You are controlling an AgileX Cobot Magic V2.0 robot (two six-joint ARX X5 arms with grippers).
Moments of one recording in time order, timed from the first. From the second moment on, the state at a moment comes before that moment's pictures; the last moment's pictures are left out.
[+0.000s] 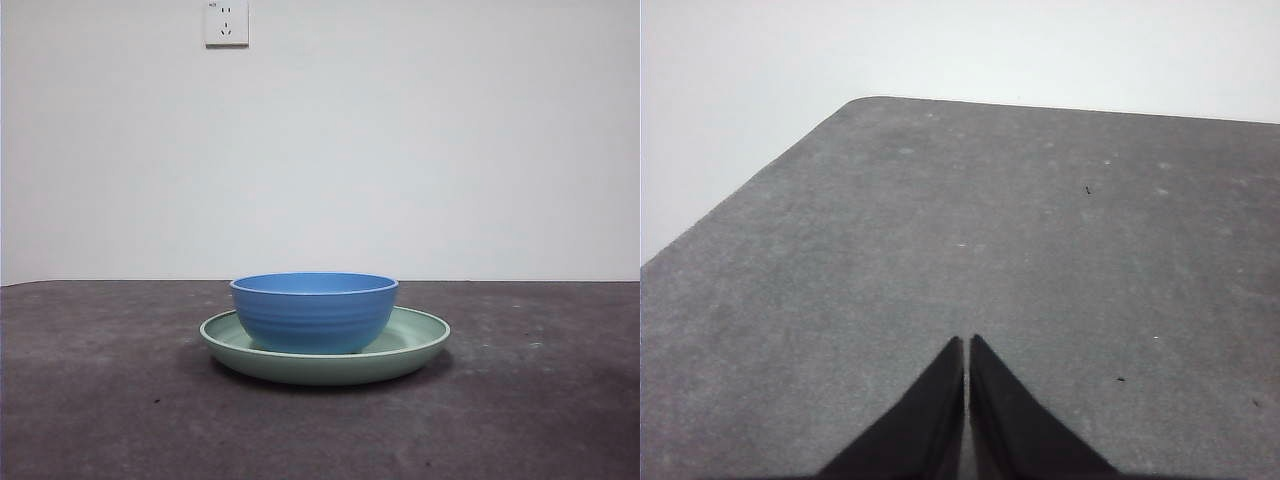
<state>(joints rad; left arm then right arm) 0.12 0.01 0.03 -0.18 0.00 -0.02 -0.04 0.01 0.02 -0.16 -0.10 0.06</state>
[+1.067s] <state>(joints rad) 0.00 0.01 0.03 -0.18 0.00 -0.02 -0.04 0.01 0.02 -0.16 -0.10 0.06</state>
